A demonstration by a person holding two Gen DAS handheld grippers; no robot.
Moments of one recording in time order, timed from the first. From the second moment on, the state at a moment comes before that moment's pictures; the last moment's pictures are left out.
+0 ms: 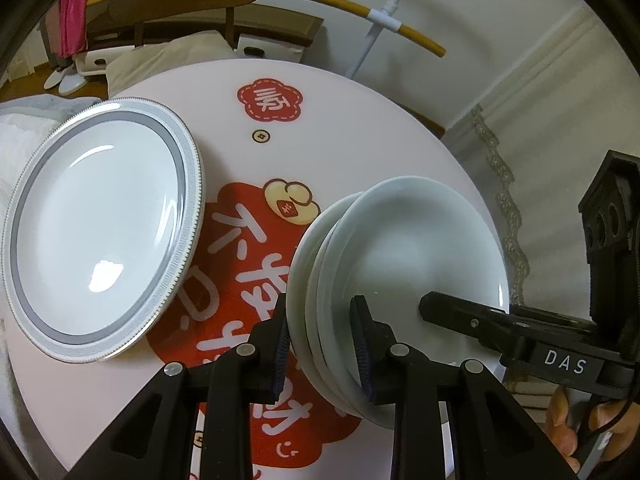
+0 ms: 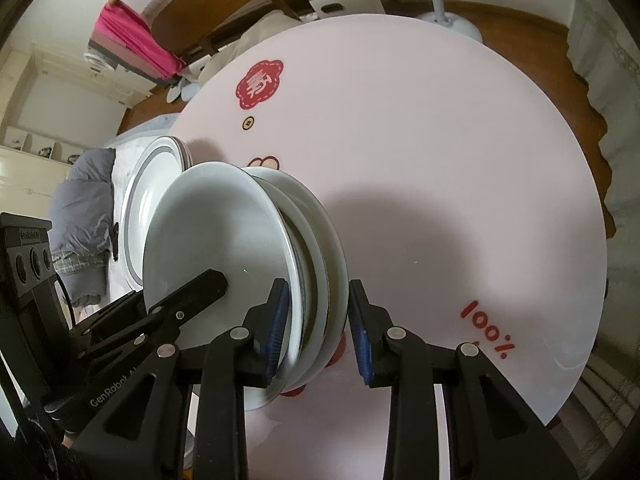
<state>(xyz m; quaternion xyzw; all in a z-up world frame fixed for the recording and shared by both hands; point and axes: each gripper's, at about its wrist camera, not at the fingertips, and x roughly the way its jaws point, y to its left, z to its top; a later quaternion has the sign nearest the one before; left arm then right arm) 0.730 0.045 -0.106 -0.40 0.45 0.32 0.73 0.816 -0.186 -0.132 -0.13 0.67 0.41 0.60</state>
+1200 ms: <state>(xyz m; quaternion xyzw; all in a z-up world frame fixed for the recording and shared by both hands) 0.597 0.092 -0.040 -0.38 0.38 0.36 0.76 0.741 -0.078 -0.082 -0.12 0.63 0.46 0.62</state>
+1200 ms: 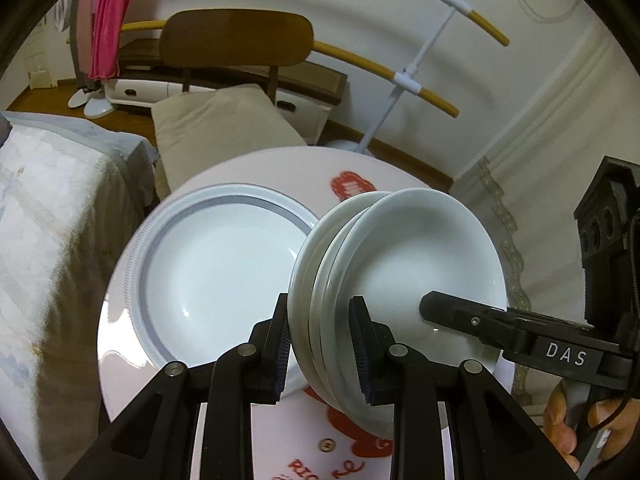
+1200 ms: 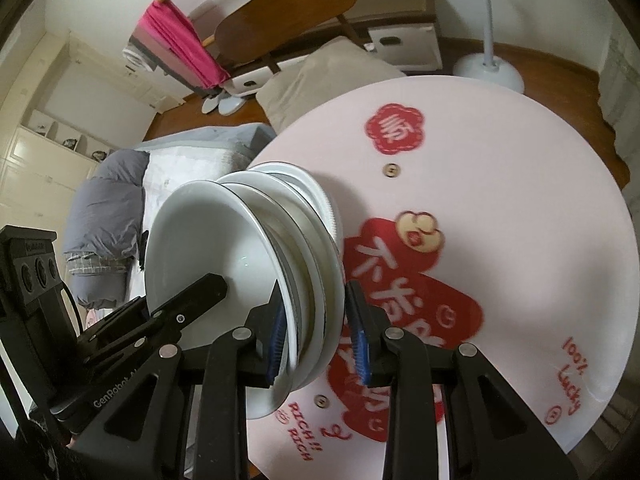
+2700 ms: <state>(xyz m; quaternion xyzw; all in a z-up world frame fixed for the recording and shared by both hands) 0.553 0.173 -0.084 -0.43 0.40 0.35 0.73 0.707 -0.010 -0.134 -0.15 0.67 0.41 0.60</state>
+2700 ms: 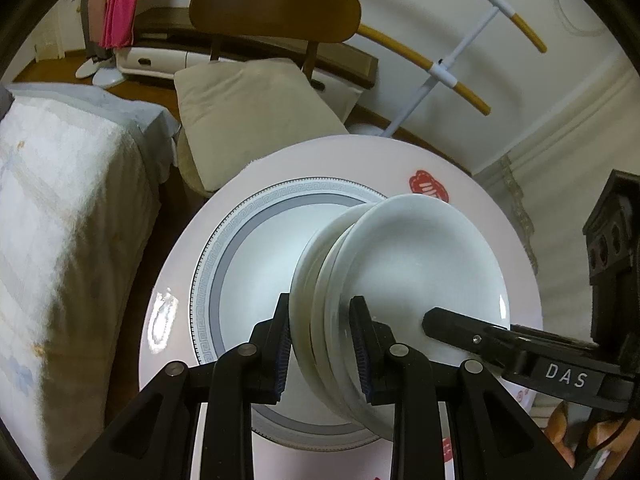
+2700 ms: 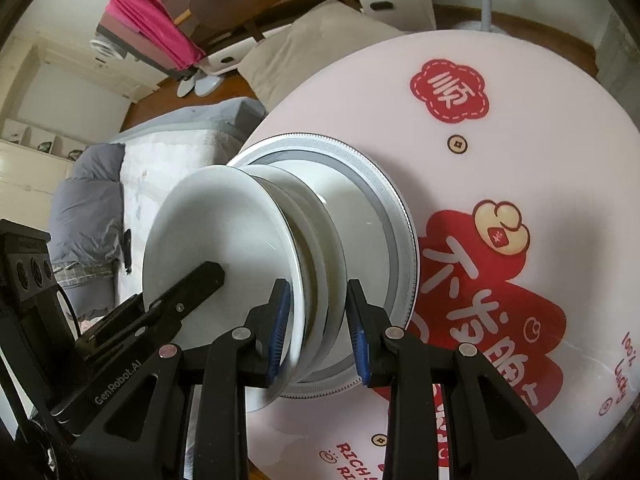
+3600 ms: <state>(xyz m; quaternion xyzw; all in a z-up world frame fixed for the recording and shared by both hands) 0.562 0.086 -0.018 -0.36 0.41 0.37 0.75 0.700 -0.101 -0.082 -0.07 0.66 0.39 0.64</state>
